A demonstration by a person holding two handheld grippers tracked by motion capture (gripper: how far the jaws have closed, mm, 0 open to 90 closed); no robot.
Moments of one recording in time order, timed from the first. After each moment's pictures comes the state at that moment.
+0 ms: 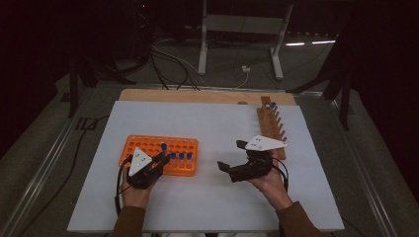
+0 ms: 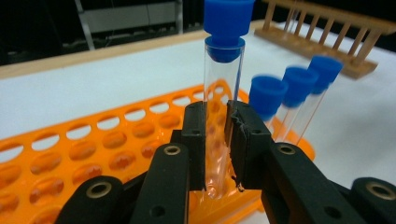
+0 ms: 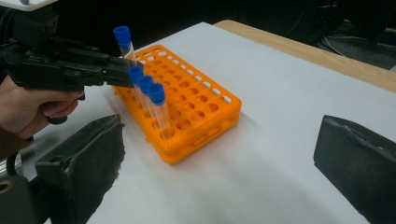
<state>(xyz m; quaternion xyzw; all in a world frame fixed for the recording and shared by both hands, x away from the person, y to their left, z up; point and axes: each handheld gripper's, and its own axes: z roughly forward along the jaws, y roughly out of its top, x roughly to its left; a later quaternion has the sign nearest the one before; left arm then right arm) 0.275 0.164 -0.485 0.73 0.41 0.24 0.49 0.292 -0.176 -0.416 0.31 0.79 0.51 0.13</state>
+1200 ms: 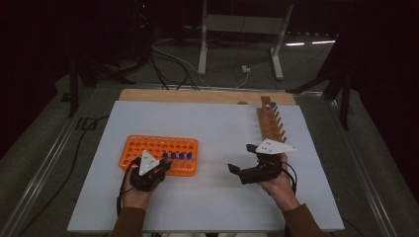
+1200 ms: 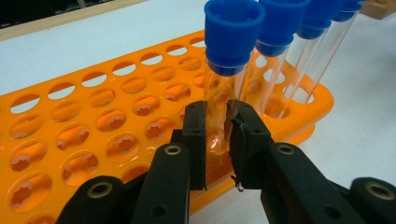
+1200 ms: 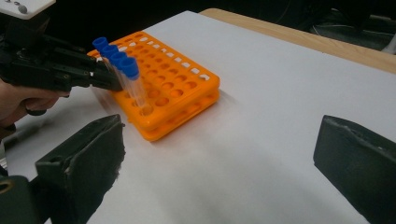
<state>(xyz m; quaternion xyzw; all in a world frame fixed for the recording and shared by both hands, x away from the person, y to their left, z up) 0.276 0.159 -0.496 0.78 0.40 0.23 0.42 0.291 -0.203 -0.431 0.34 0.79 0.50 0.13</state>
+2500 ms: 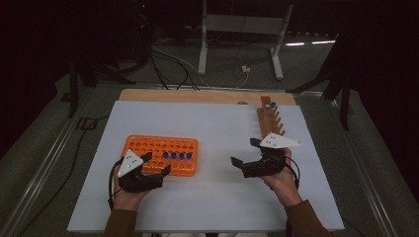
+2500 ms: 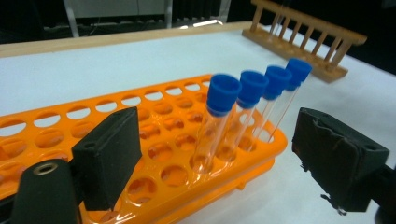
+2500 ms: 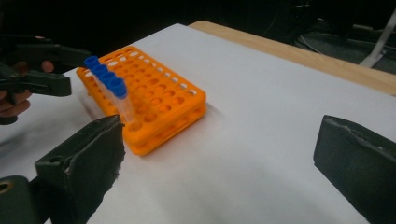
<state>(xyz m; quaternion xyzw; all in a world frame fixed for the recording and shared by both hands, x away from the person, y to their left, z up) 0.261 0.183 -0.472 0.72 0.42 0.20 0.52 0.299 -0.209 -0.415 0.34 0.78 0.50 0.15</state>
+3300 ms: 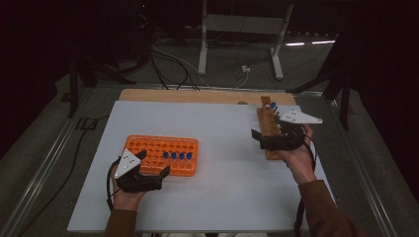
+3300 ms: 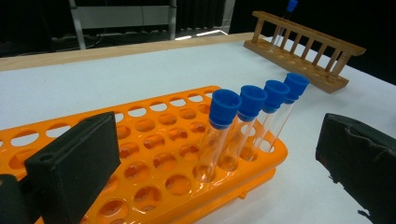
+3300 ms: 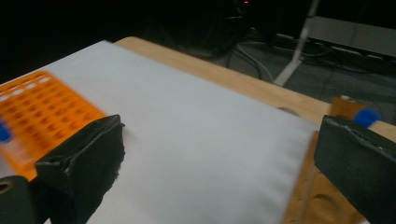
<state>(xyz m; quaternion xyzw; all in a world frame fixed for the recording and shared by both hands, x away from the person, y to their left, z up) 0.259 0.184 -0.469 0.71 0.42 0.22 0.52 0.348 -0.255 -0.383 0.41 0.75 0.47 0.24</state>
